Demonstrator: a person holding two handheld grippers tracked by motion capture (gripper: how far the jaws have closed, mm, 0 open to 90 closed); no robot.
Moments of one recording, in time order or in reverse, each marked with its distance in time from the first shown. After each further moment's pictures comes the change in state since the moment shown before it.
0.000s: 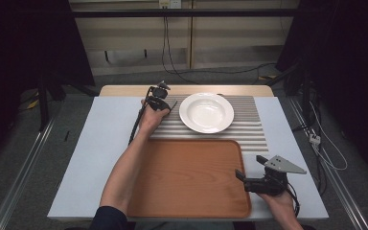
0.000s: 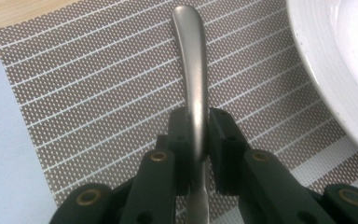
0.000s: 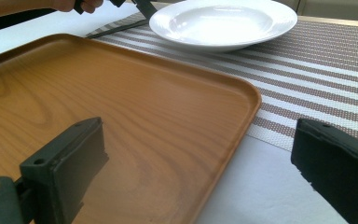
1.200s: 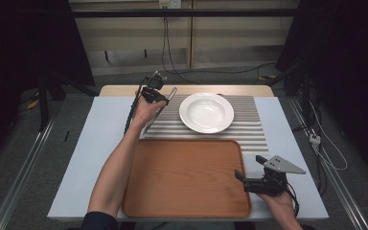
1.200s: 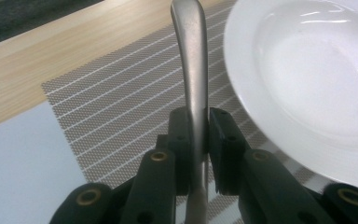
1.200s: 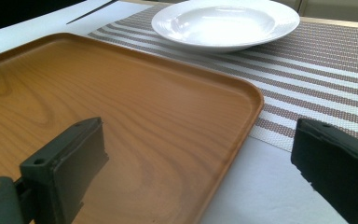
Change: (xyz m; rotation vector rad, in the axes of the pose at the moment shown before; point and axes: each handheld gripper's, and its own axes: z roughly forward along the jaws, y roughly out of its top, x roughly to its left) left arm -0.004 0.012 -0.059 -0.098 -0.050 0.070; right arm 0.002 0.000 0.000 0.001 0.002 -0.006
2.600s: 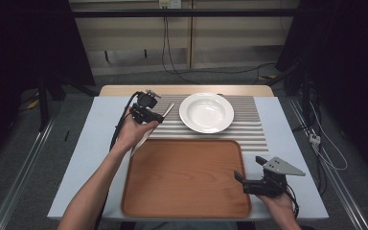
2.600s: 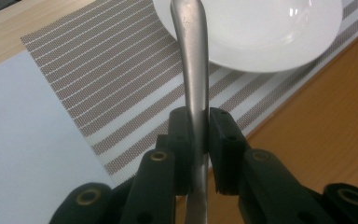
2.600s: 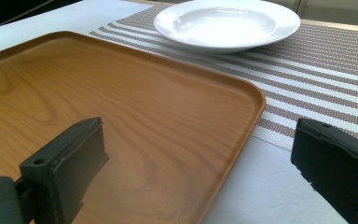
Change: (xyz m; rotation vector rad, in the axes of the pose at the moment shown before) left arm -0.052 -0.062 -0.074 0.000 -0.021 0.104; right arm 0.005 0.000 -0.002 -0.001 -0.007 -0.015
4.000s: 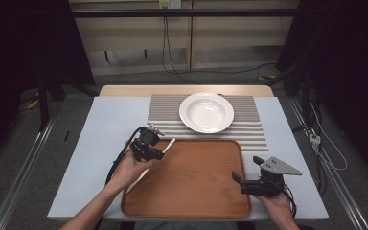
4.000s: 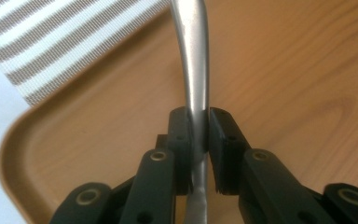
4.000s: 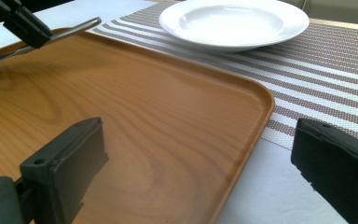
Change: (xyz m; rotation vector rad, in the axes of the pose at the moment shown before) left arm -0.064 -0.077 0.000 0.141 -0.045 0.021; right arm 0.005 0.001 0.004 0.011 0.008 -0.014
